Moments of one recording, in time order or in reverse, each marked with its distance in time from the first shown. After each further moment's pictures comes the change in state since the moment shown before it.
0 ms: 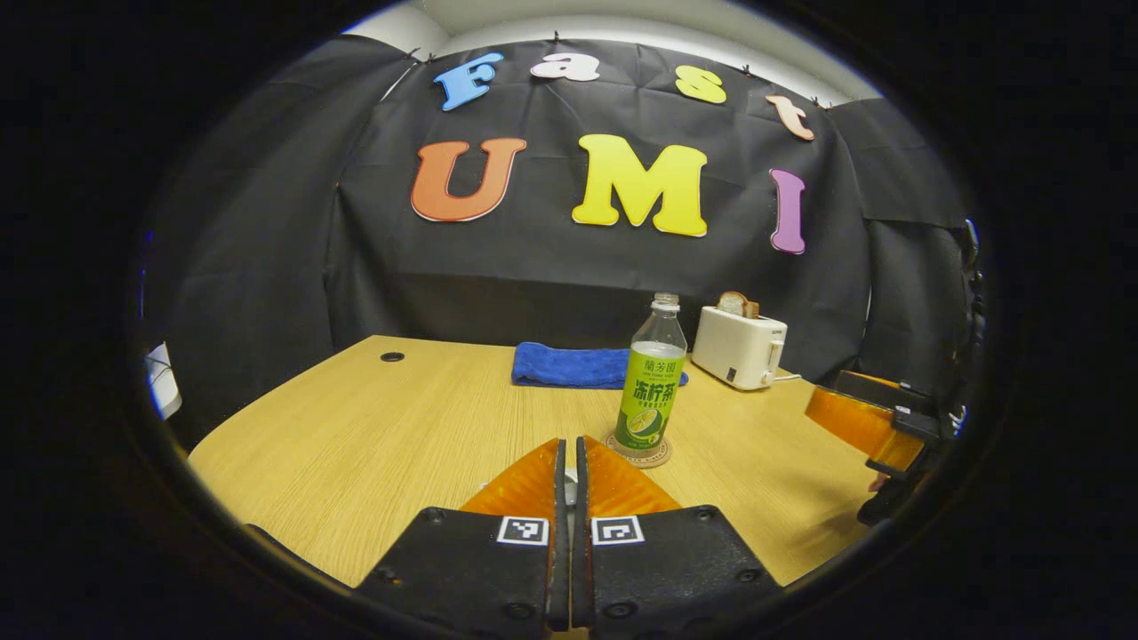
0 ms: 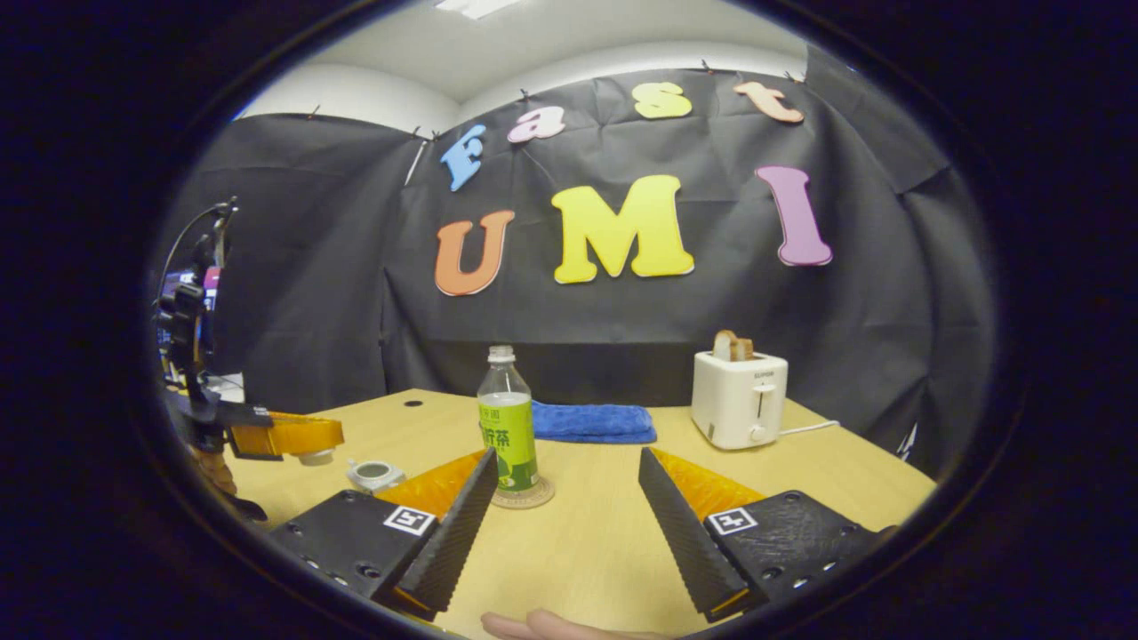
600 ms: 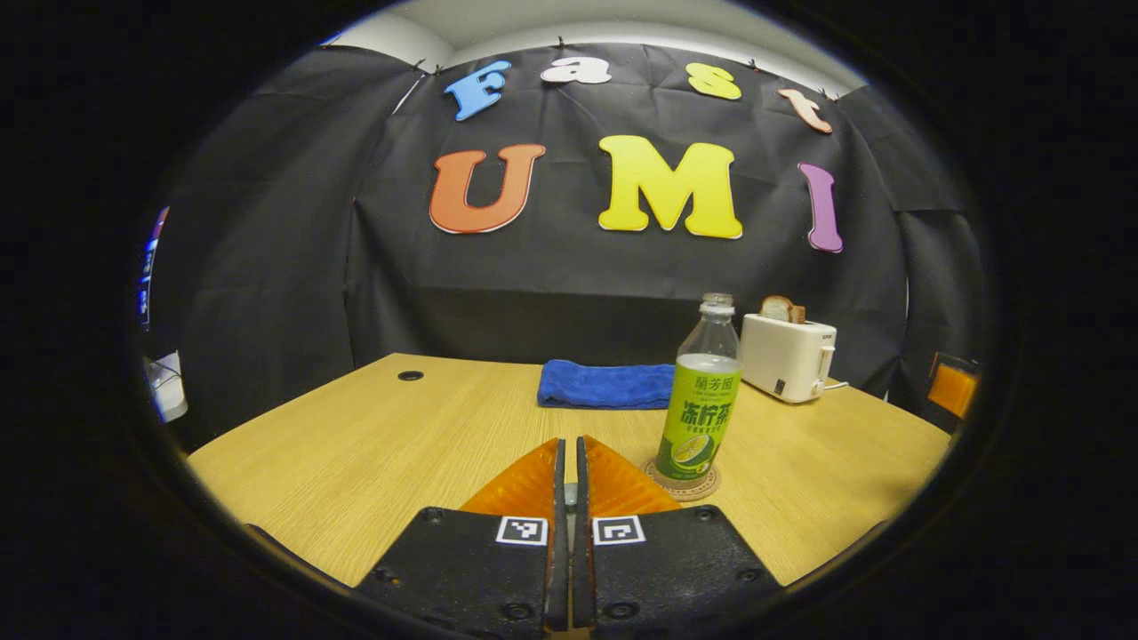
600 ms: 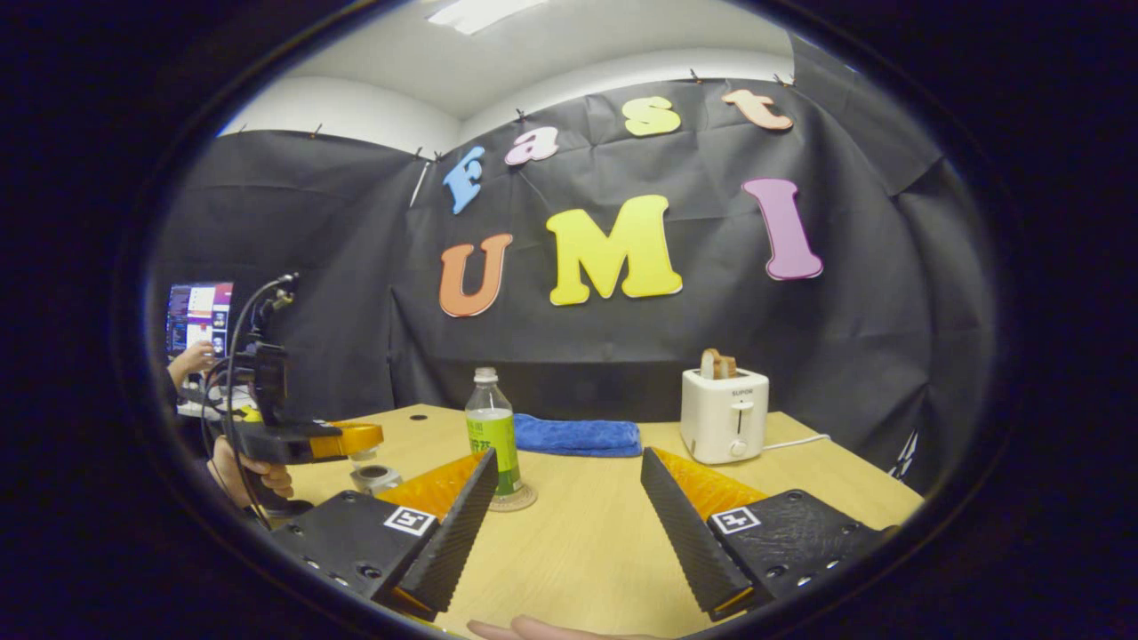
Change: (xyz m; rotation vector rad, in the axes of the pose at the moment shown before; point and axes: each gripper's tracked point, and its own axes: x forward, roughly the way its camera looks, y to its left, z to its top) left arm 0.064 0.019 -0.009 0.021 -0.039 0.091; right arm -0.018 -0.036 0.016 0.012 -0.062 0.019
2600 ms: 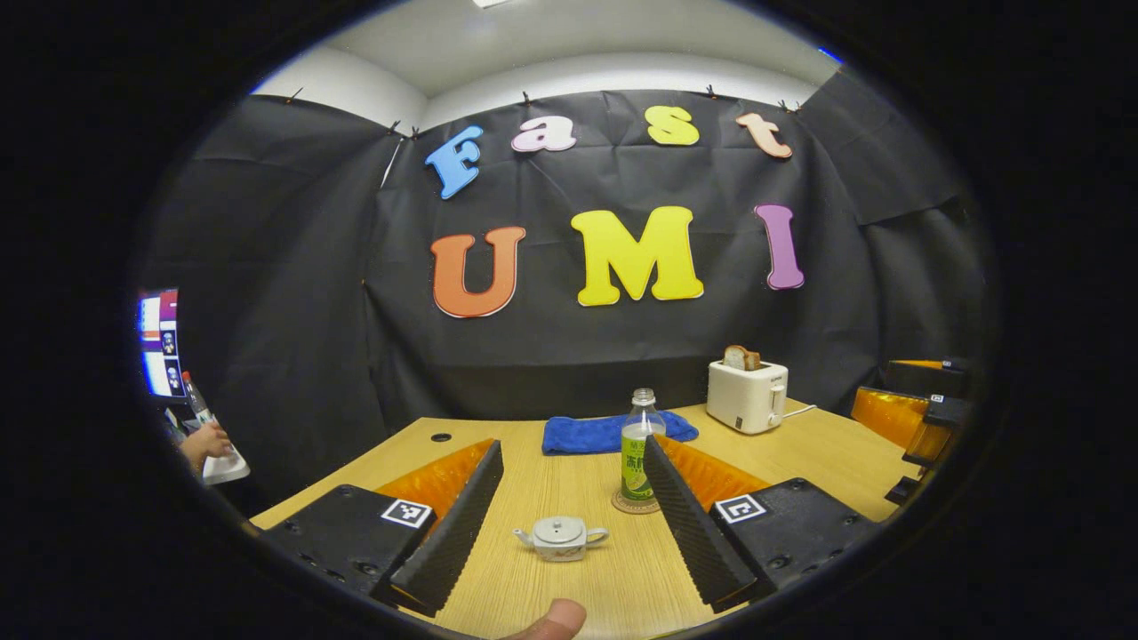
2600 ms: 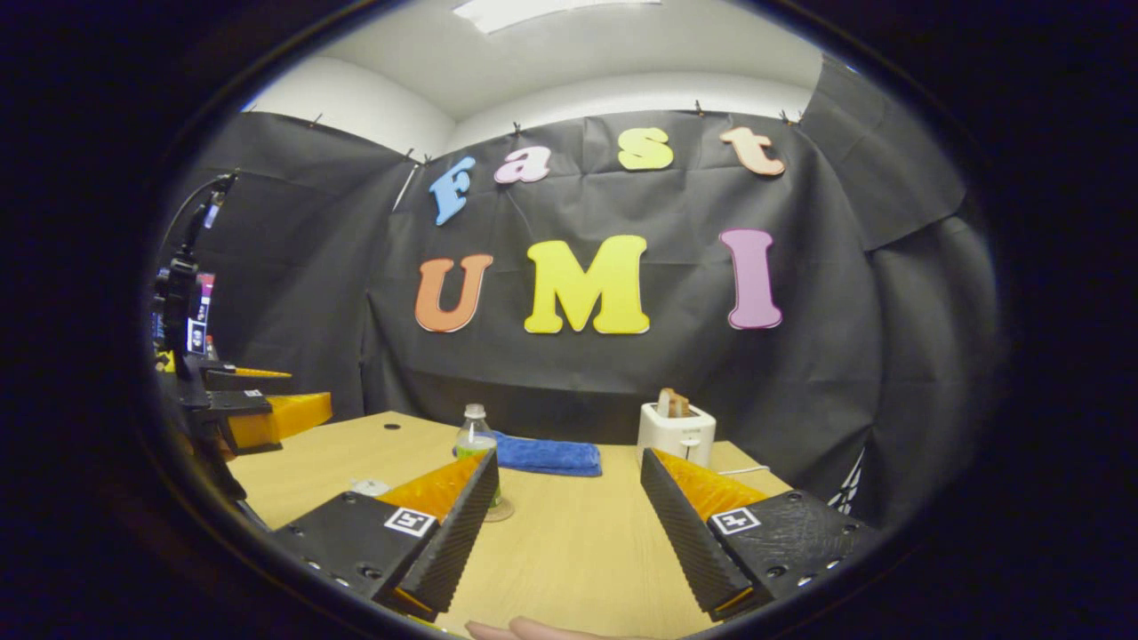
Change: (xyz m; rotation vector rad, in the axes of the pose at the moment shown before) left arm -0.149 -0.037 0.109 0.136 -0.157 0.003; right arm -0.066 0.011 0.069 -0.078 -0.021 -0.173
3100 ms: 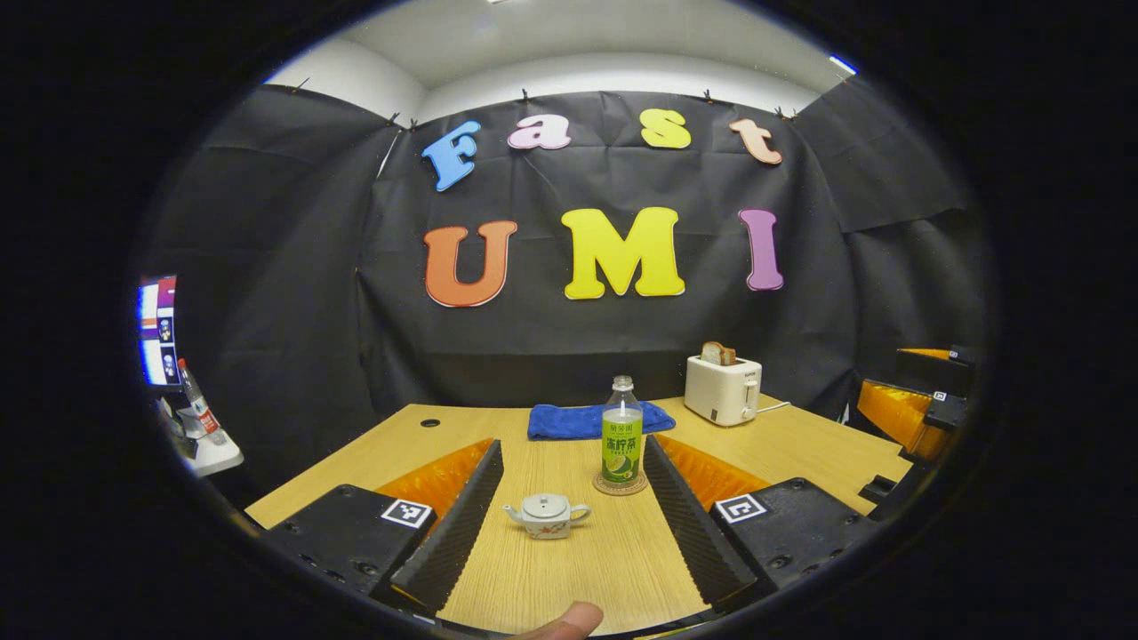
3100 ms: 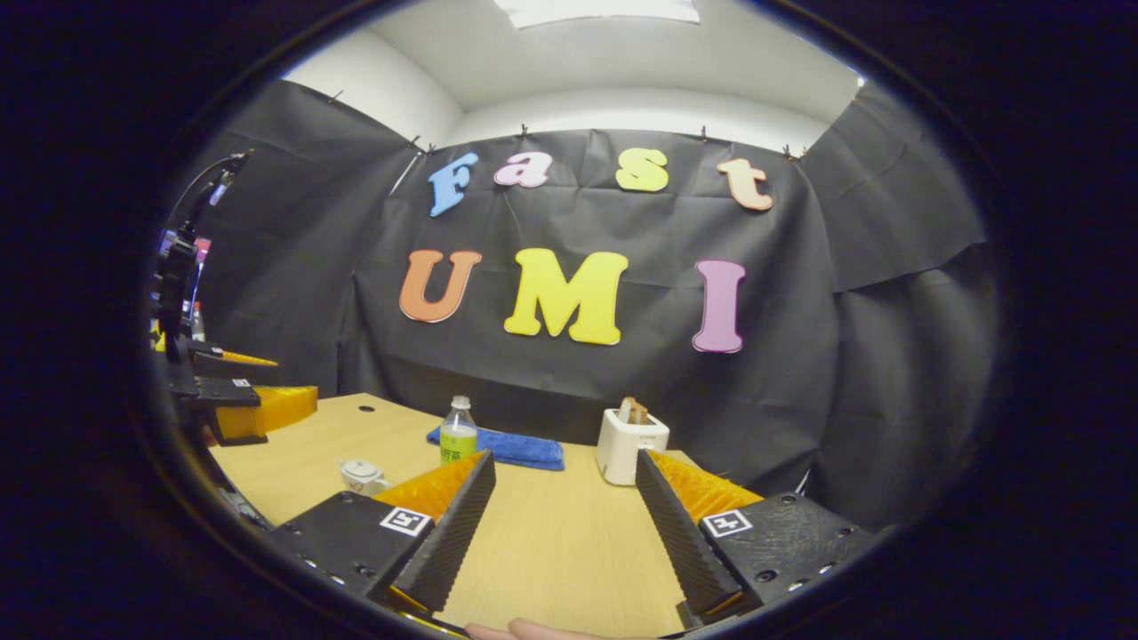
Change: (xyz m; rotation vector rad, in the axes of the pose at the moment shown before) left arm -0.028 -0.002 -0.010 -0.079 0.041 -0.040; right arm -0.054 -0.016 0.011 -0.092 -0.018 -0.113
